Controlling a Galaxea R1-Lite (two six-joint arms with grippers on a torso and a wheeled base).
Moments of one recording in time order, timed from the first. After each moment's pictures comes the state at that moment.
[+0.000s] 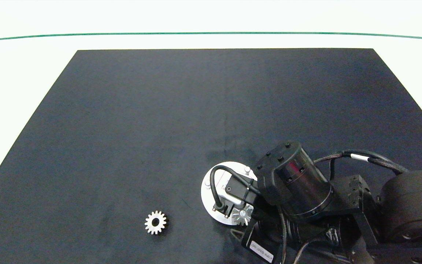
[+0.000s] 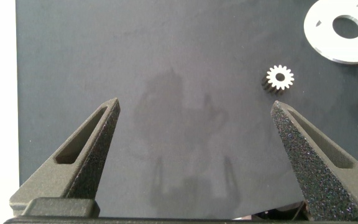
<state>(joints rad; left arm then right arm) -0.12 0.32 -0.50 0.31 -0.05 0.17 0.96 1.75 -1.09 0.14 -0.27 -0.29</state>
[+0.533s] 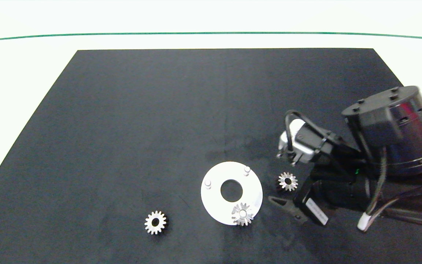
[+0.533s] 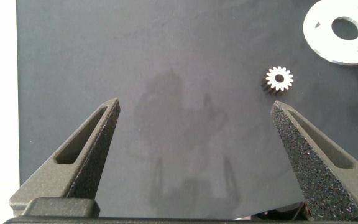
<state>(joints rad) -0.12 0.32 -0.51 0.31 -0.05 0.17 0.75 1.51 -1.06 0.23 -0.28 -0.29</state>
